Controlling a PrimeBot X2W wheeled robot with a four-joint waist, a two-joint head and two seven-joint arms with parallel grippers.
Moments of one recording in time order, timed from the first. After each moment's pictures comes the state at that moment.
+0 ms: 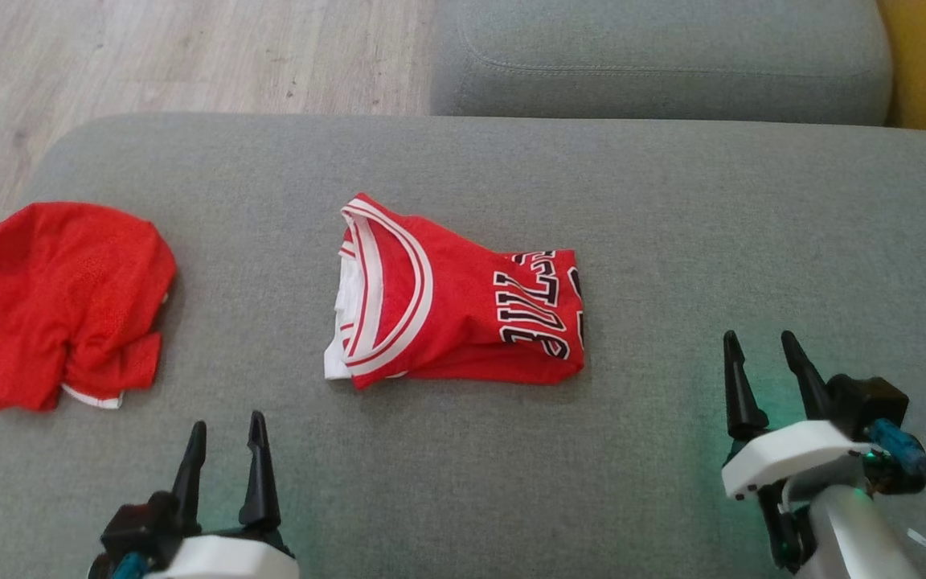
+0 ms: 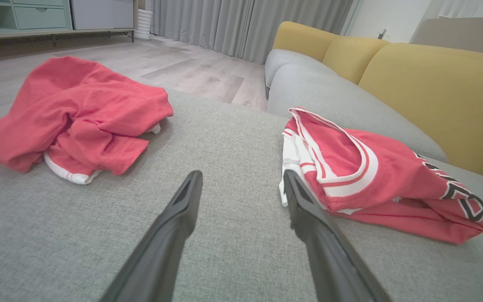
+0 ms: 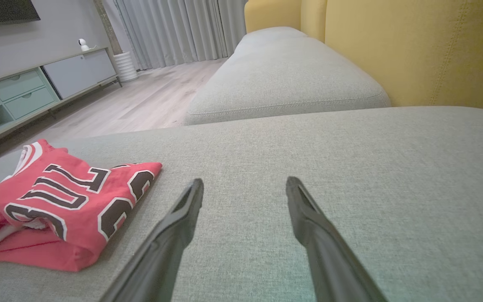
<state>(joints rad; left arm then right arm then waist) 0.01 0.05 -0.09 0.38 -0.32 -0.08 -0.26 -0.19 -0.05 0.00 0.60 0.15 0.13 -0.25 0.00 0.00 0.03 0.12</state>
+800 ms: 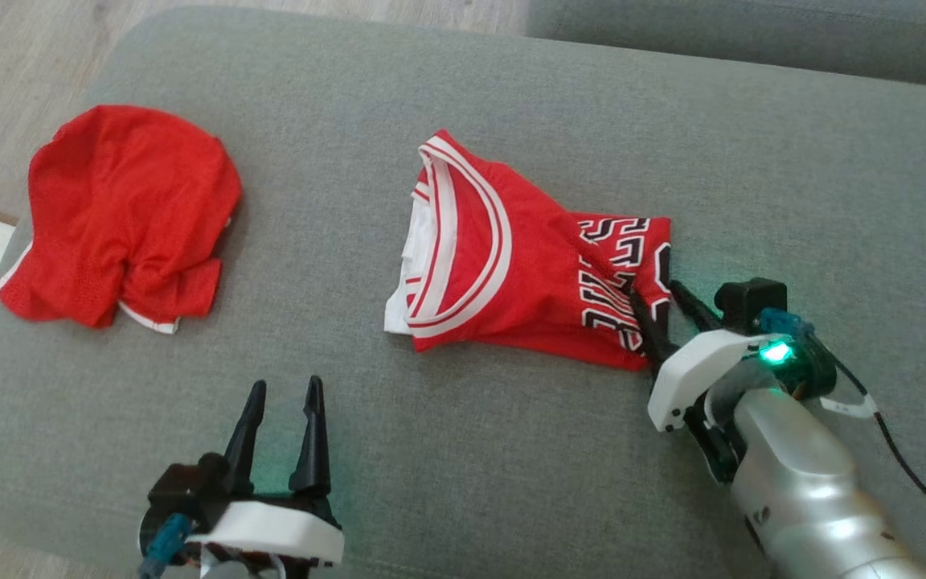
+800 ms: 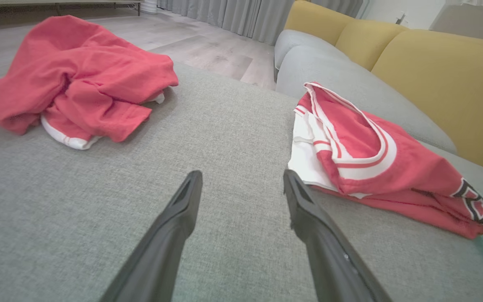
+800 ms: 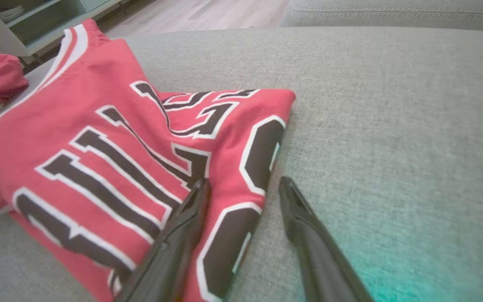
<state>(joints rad) -0.06 0.05 -0.23 0.38 -0.38 -0.08 -0.26 -0.57 -0.06 0.32 1.04 0.28 0.13 -0.18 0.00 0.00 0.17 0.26</state>
